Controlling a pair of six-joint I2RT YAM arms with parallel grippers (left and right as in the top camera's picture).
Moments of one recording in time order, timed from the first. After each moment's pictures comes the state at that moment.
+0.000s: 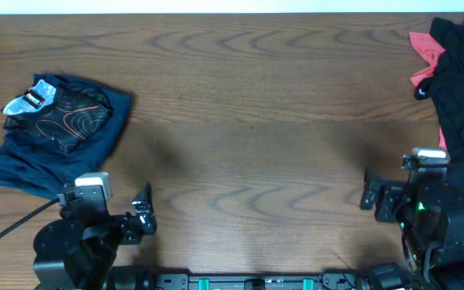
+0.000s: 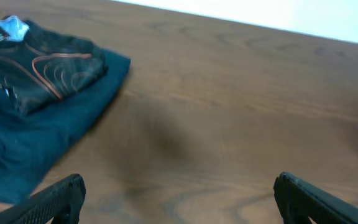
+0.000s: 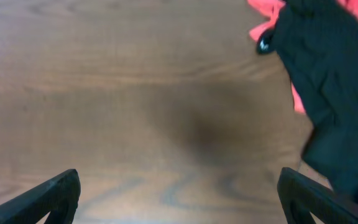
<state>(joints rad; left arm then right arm) 0.03 0.37 0.86 -1.04 0.13 -0.15 0.22 0.57 0.89 -1.01 0.22 0.20</state>
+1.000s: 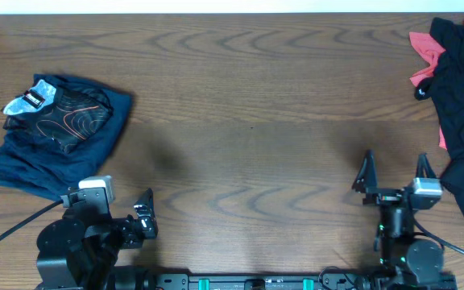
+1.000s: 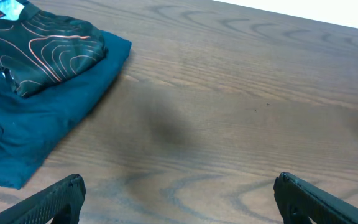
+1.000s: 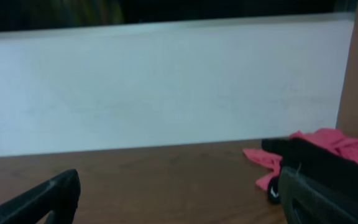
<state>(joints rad) 0.03 0.37 0.86 -1.08 0.13 -0.15 0.12 0.01 0.07 0.10 0.17 0.06</state>
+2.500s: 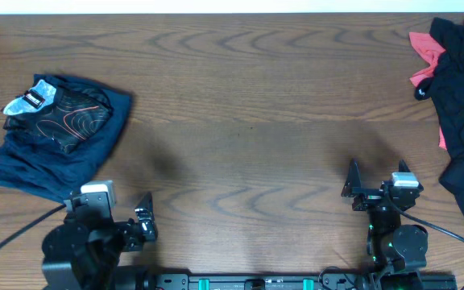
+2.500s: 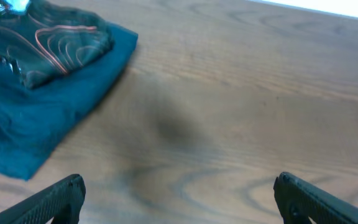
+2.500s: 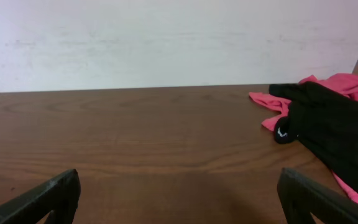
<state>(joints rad) 0.03 0.30 0.78 -1.06 0.10 -0.13 0.12 0.01 0.01 -0.06 0.15 0.06</state>
